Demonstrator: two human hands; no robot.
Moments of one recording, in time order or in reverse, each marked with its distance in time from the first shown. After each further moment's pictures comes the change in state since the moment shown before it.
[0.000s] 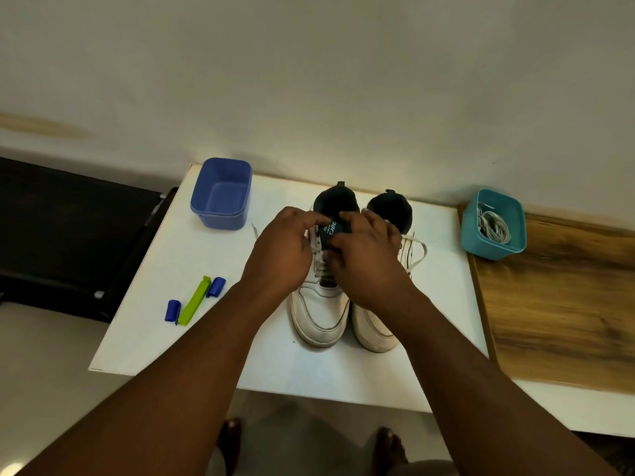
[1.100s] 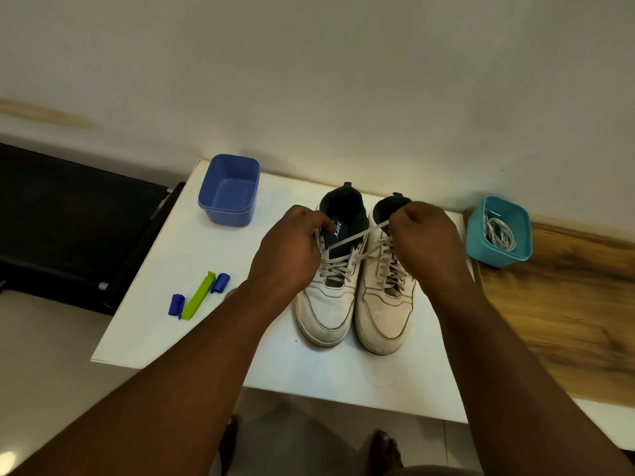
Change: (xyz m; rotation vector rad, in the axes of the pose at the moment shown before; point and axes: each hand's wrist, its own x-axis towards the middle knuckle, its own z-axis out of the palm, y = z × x) left_hand -0.003 0.004 -0.002 0.020 0.037 0.014; right_hand 0.003 0.026 -0.050 0.461 0.164 0.468
